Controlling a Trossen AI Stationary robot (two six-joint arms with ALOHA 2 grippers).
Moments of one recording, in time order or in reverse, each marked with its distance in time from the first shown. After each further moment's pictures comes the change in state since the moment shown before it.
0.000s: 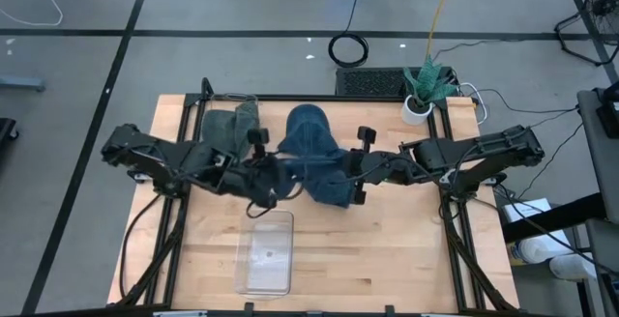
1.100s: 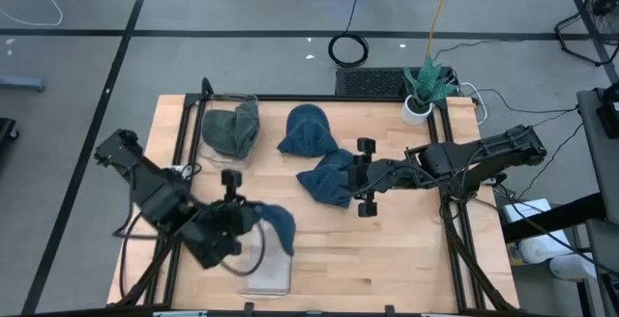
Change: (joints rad) left arm -0.365 -0.002 0.000 -0.125 -0.085 -0.307; right arm 0.058 -0.020 -0.003 0.006 -0.146 -0.019
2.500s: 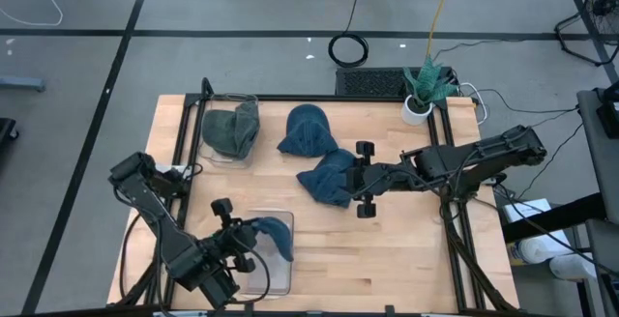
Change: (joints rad) left arm -0.133 0.255 -0.017 -0.317 -0.127 -0.778; right arm -0.001 0.000 -0.068 0.024 0.000 0.008
